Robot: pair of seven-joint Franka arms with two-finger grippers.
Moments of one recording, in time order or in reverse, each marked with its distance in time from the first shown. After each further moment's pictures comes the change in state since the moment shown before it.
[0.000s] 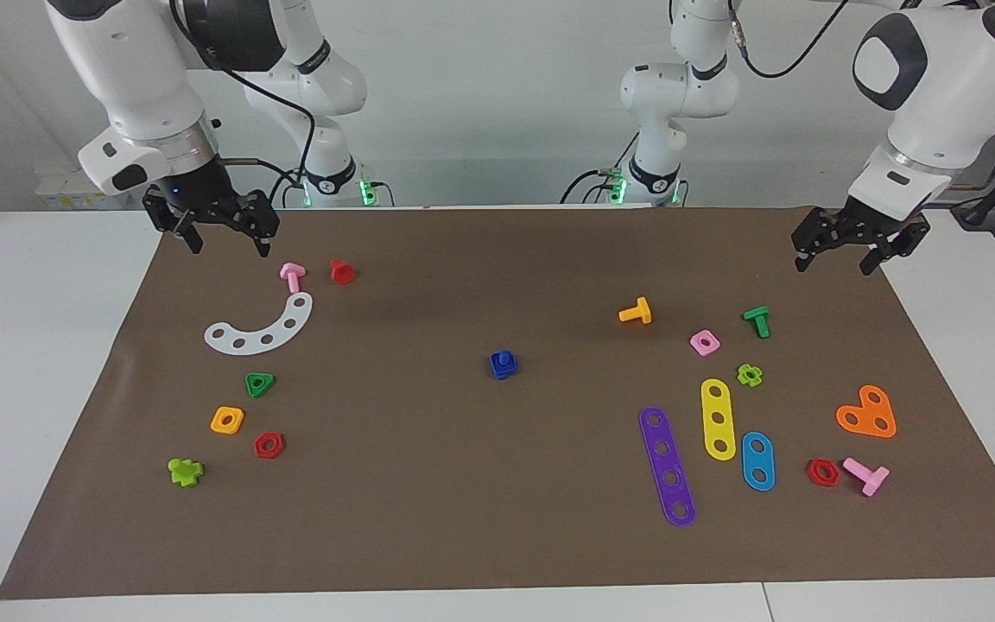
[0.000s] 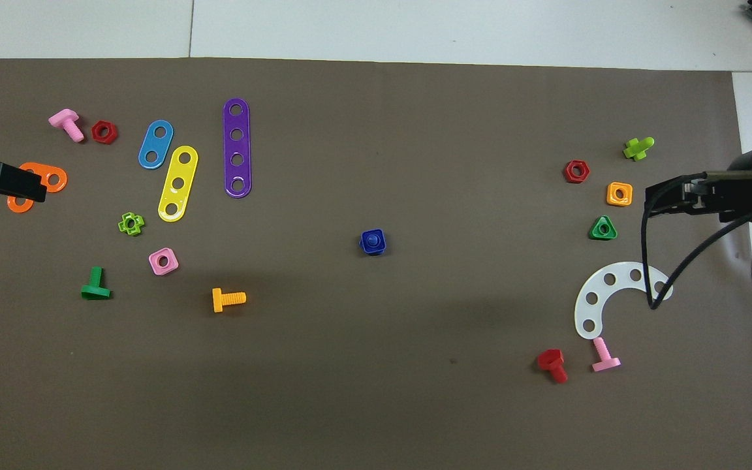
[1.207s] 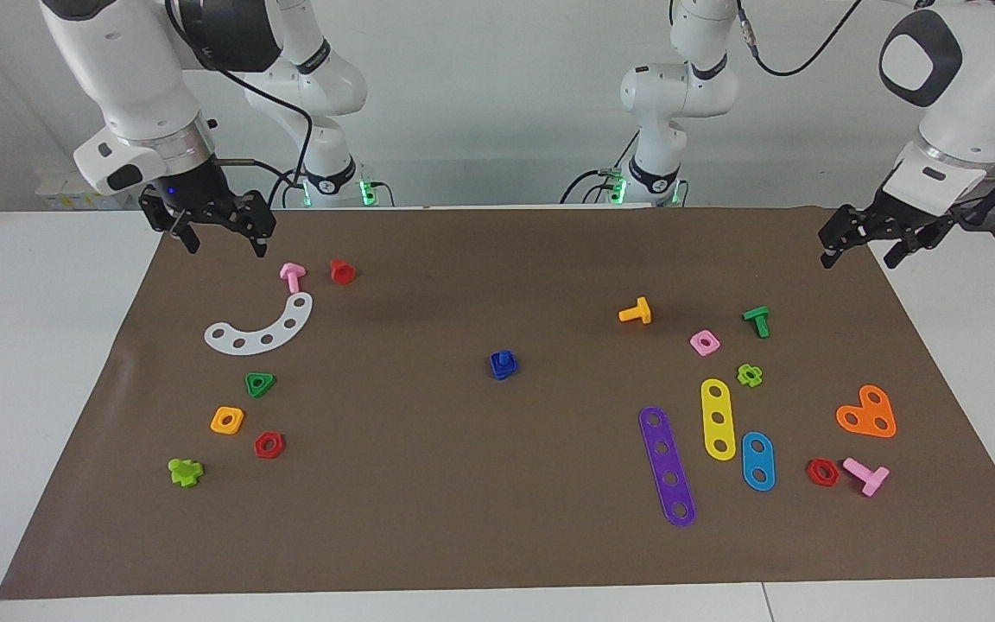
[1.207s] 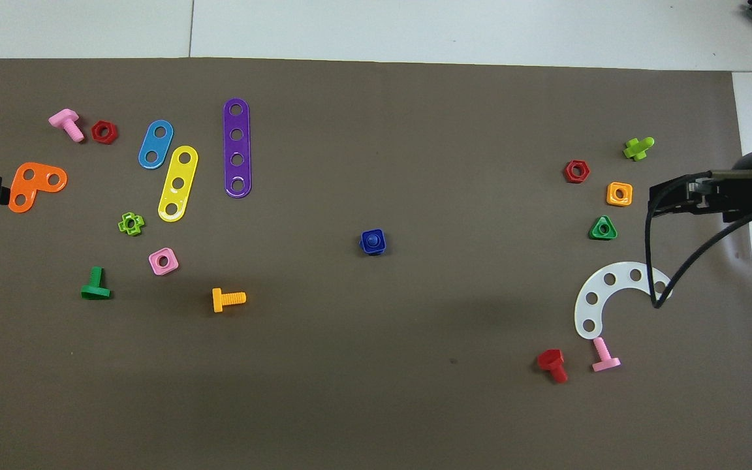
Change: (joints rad) left arm 0.047 -0.006 0.013 -0.003 0.000 -0.003 0.012; right arm -0.004 0.000 -0.004 0.000 0.000 0.000 0.000
